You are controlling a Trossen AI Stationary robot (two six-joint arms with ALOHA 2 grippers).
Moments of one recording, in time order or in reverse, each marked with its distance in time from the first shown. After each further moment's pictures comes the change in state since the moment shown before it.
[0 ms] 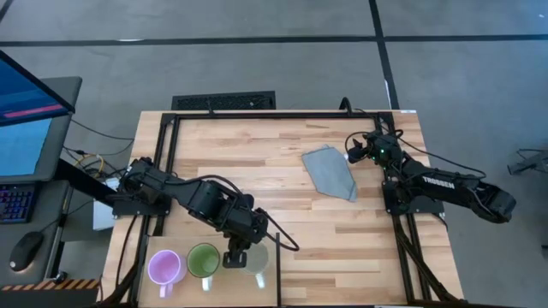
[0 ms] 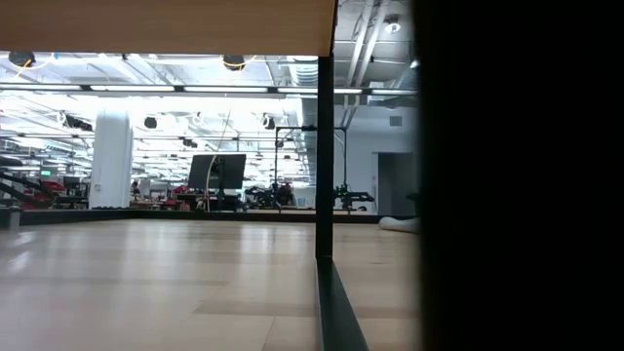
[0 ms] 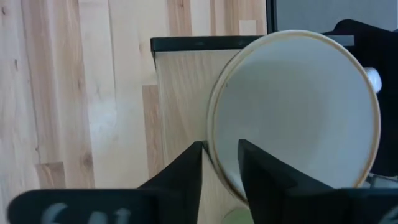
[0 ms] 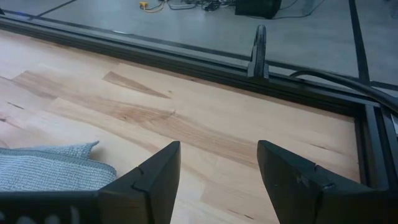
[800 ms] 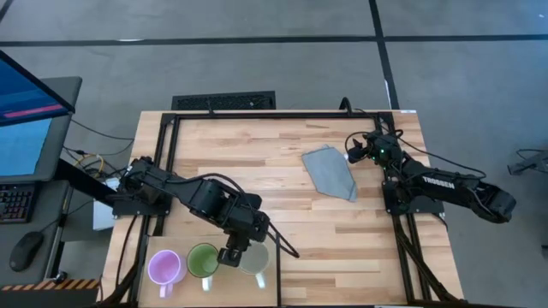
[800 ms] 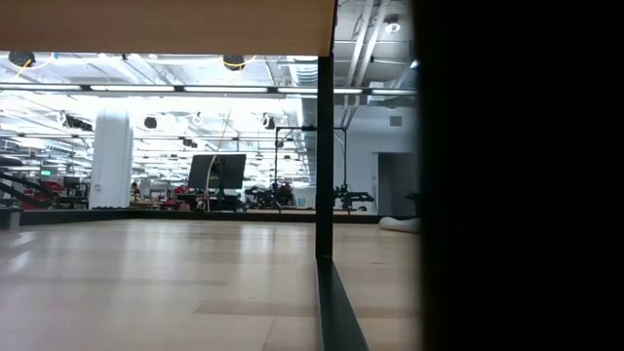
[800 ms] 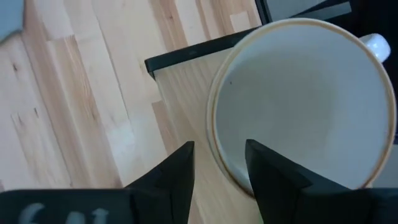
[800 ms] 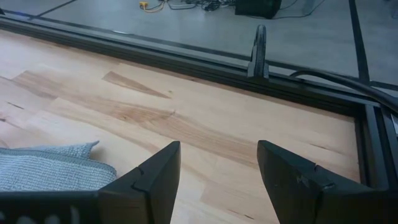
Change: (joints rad) left arm 0.019 0.001 -0.009 0.010 0.001 0.263; right arm 0.000 0.000 0.000 0.000 0.000 0.000
